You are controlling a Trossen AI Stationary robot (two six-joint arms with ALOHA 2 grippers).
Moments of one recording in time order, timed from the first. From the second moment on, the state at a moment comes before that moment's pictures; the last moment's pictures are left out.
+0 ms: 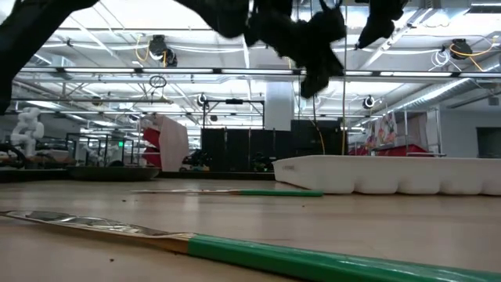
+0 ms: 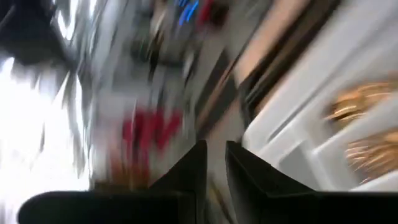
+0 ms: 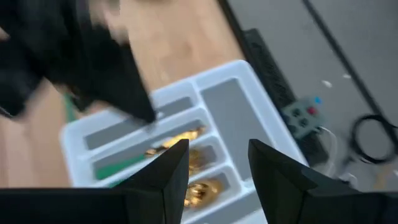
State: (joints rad) left arm 0.11 2.12 1.69 0.23 -0.41 1.22; right arm -0.72 1.20 1.55 -1.22 -0.18 -0.31
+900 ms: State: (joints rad) left arm 0.48 2.15 1.71 -0.37 -0.27 -0.48; right arm -0.73 1.20 1.55 -1.22 -0.11 -0.27
